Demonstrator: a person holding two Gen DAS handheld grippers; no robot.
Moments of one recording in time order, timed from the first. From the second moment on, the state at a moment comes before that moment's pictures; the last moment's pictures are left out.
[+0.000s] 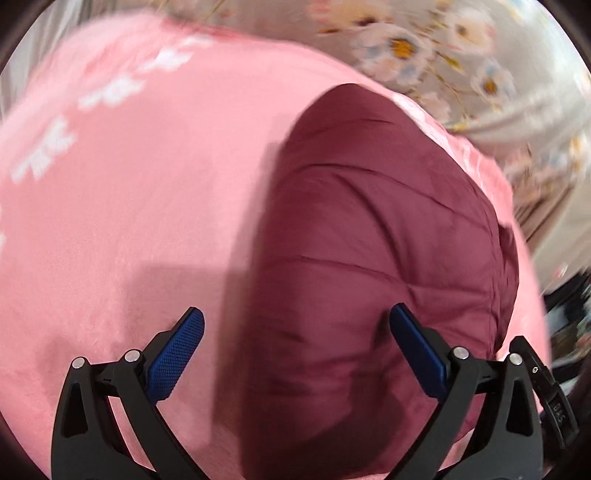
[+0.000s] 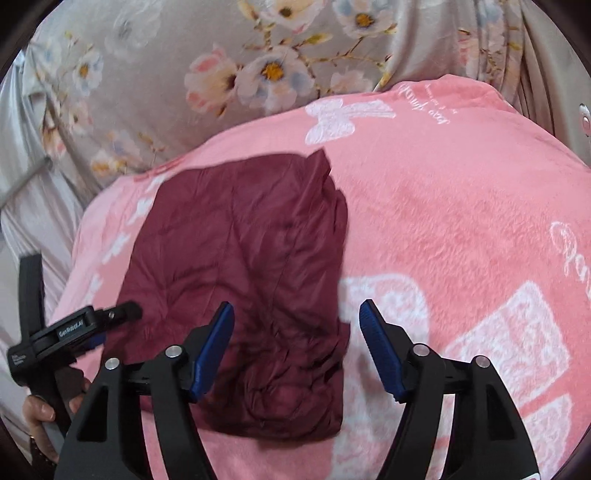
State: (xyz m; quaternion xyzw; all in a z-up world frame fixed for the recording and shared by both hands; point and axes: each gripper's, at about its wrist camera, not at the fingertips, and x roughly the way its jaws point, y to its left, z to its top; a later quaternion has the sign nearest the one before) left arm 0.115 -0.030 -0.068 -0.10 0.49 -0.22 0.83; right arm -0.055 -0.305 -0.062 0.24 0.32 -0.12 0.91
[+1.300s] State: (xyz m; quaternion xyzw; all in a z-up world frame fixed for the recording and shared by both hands) left arm 0.270 -0.039 0.029 0.04 0.24 -0.31 0.92; right arm 0.191 -0.244 0.011 0.17 0.20 0.02 0.96
